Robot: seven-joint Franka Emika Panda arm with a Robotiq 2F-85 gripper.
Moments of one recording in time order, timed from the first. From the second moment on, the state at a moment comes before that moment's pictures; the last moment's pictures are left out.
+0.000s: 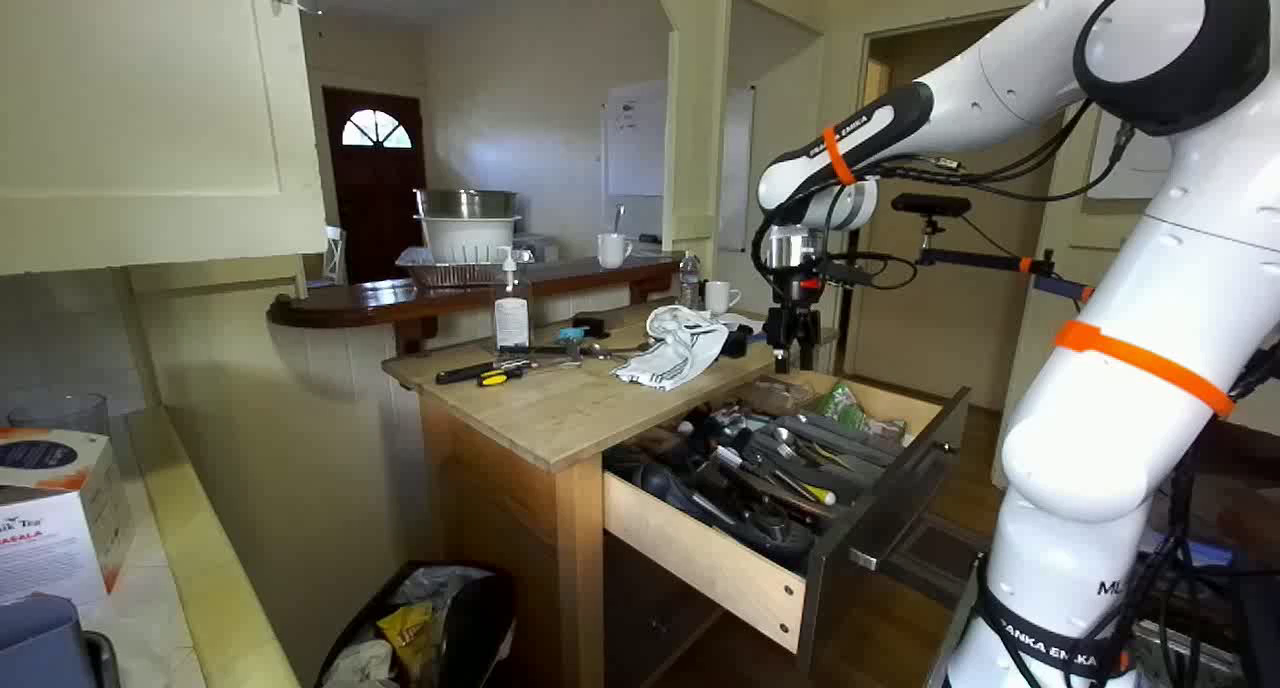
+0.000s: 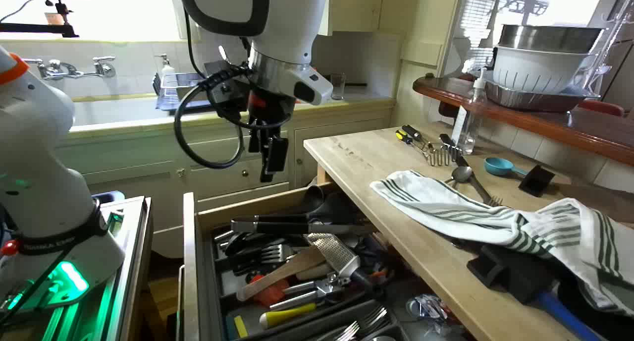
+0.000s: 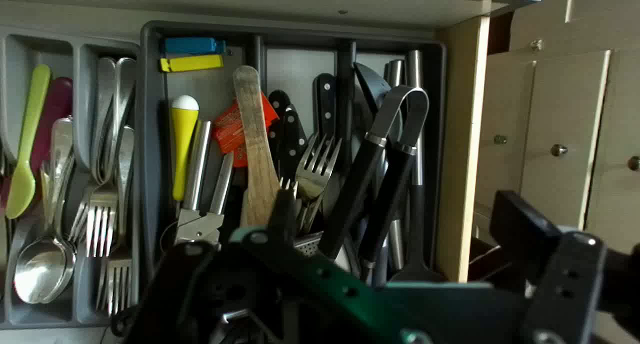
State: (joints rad) arm -0.08 -0.28 -0.33 -2.35 0.02 1.86 -0.44
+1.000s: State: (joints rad) arm -0.08 -0.15 -0.30 -2.22 0.46 2.07 -0.44
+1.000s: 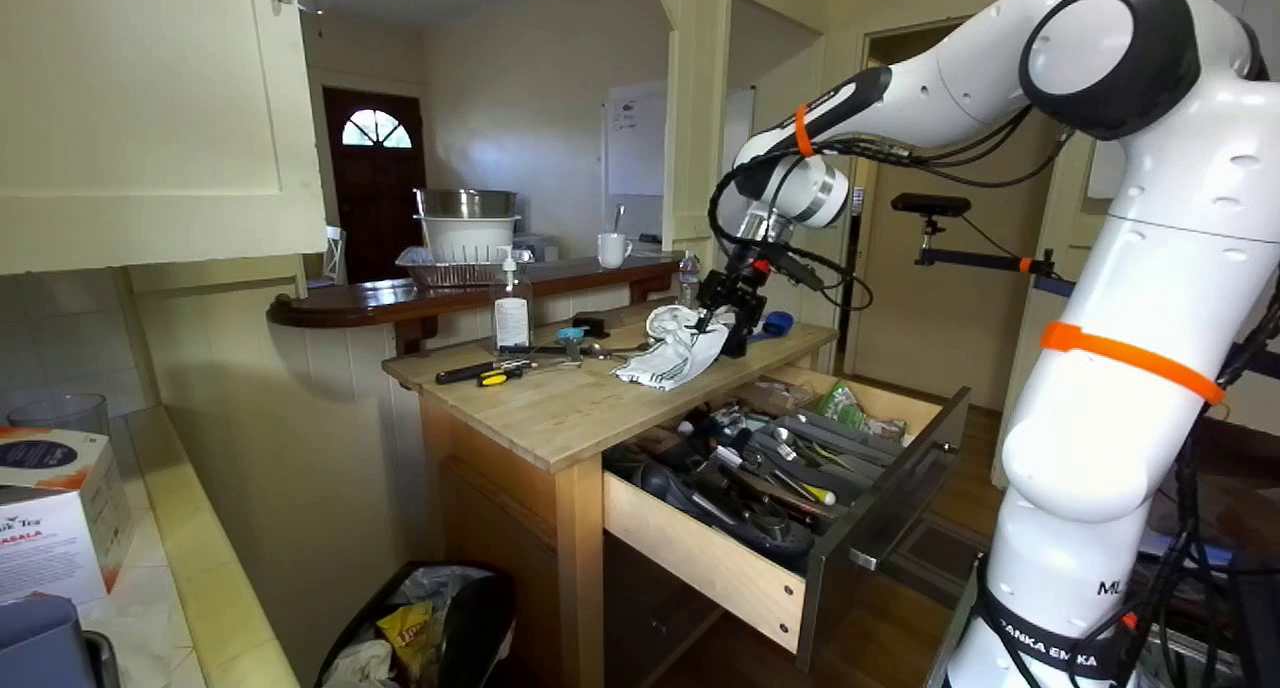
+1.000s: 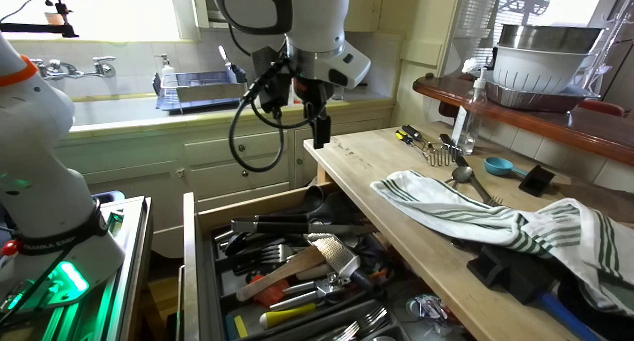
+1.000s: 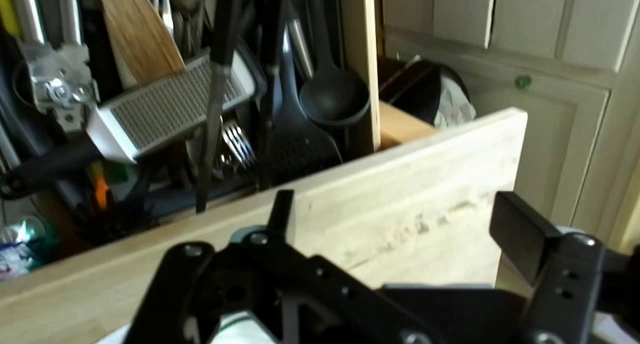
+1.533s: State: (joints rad) arm -0.13 0.16 -0.24 -2.07 0.68 2.41 -0.38
